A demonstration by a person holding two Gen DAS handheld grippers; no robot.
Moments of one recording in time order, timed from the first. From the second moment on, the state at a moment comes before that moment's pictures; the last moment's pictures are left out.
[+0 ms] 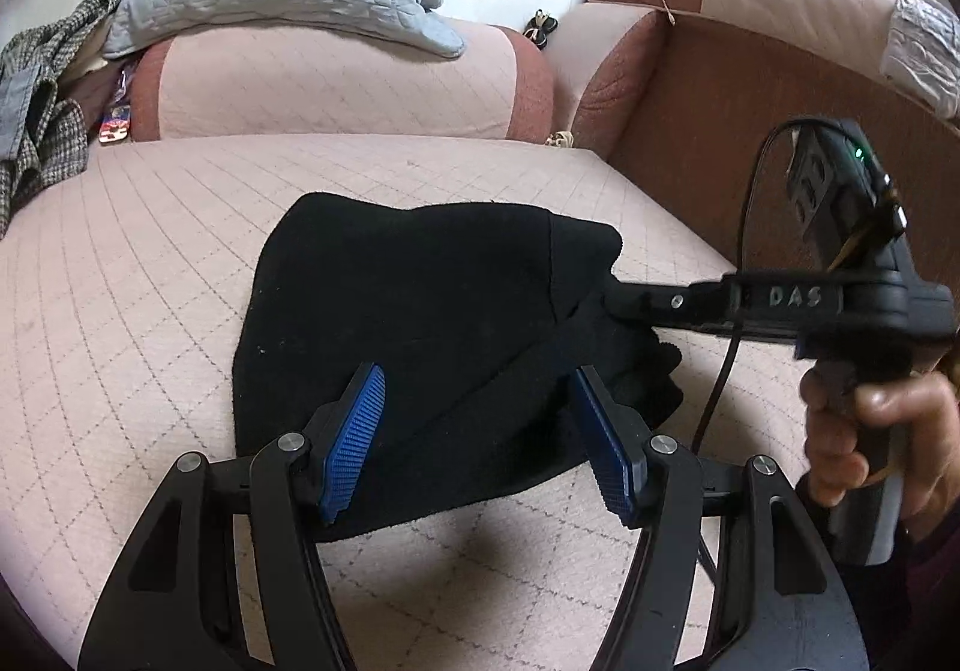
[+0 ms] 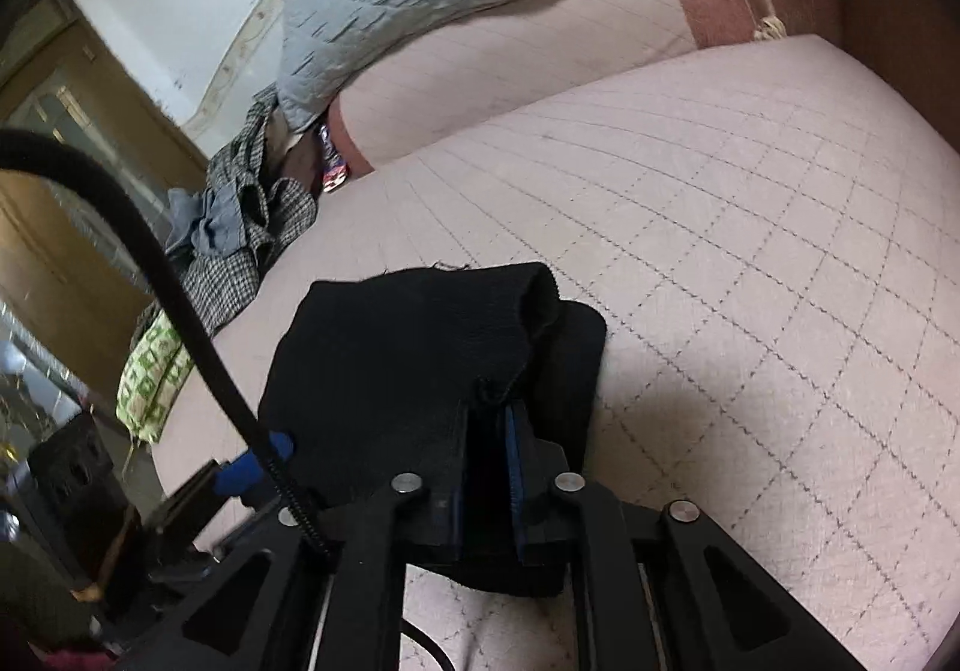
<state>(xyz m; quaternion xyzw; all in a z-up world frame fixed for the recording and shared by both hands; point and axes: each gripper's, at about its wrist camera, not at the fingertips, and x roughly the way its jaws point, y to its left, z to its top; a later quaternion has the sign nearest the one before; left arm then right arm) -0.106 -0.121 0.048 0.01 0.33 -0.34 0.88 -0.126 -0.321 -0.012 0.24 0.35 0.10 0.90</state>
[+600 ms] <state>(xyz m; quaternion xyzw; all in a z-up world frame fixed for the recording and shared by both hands) -0.112 -0.114 0.055 0.01 0.33 -0.32 0.89 -0.116 -0.269 0.015 0.16 0.35 0.15 0.91</state>
